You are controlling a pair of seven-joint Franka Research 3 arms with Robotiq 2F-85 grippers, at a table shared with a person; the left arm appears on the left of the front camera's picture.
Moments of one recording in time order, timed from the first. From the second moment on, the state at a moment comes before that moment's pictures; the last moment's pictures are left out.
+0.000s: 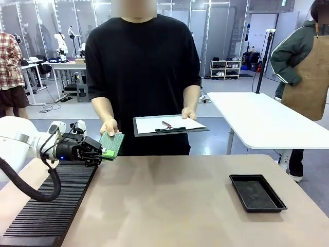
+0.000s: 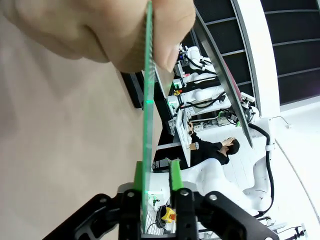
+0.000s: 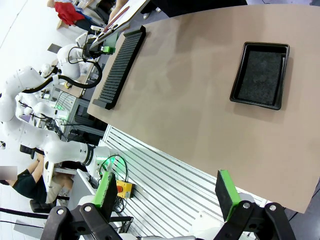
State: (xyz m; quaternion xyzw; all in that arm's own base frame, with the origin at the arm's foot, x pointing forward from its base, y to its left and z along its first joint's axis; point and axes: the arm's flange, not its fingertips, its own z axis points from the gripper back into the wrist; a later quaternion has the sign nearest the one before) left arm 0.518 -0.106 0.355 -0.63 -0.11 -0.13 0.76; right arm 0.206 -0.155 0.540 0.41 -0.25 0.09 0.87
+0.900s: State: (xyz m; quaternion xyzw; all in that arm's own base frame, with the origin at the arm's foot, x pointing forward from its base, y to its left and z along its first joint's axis) left arm 0.518 -0.103 0.355 -0.63 -0.11 -0.13 0.76; right arm 0.206 -0.155 0.540 0.41 -0.25 0.09 0.87
